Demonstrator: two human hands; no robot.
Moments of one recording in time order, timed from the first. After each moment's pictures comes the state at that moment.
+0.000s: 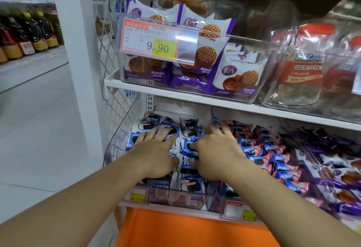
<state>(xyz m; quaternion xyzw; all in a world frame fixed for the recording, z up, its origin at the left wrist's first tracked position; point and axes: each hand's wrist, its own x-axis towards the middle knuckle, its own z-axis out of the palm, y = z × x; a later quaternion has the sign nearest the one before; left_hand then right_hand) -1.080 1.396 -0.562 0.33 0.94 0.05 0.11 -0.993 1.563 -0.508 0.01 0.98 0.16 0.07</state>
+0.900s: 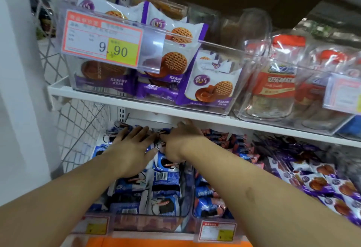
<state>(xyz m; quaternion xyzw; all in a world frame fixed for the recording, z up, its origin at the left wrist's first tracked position) -1.138 1.427 -0.593 0.37 0.93 0.02 0.01 -1.086 1.586 -0.519 0.02 0.96 0.22 0.19</state>
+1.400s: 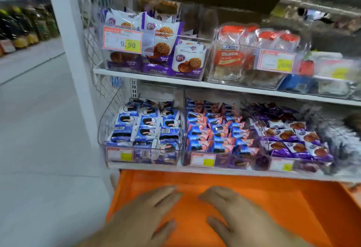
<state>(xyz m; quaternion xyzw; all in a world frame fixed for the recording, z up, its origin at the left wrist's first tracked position) -0.862 1.331 -0.574 0.51 0.85 0.12 0.06 -0.741 1.579 -0.524 -0.03 0.99 -0.10 0.13</state>
